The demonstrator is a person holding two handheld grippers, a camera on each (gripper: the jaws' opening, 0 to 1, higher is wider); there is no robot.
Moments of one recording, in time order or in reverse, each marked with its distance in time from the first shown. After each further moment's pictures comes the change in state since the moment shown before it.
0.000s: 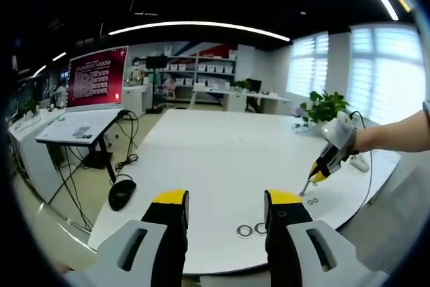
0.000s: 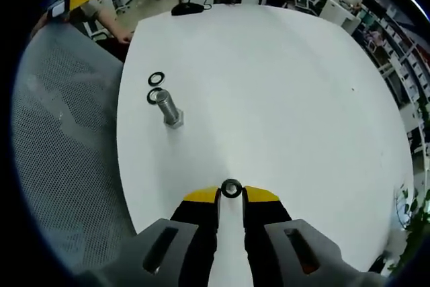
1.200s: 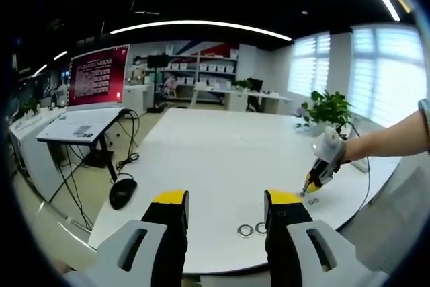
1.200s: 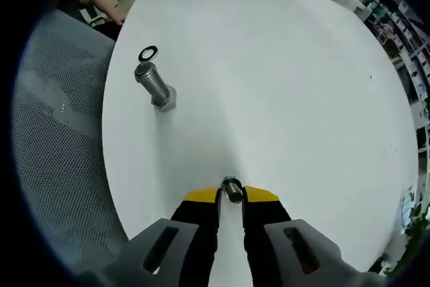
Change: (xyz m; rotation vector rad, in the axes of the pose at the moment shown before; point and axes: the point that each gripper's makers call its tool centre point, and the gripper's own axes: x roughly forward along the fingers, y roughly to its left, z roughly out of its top) left arm 0.001 0.002 -0.001 -0.003 0.007 0.005; right arm 0.047 0.004 -0.021 -0.012 0.133 0.045
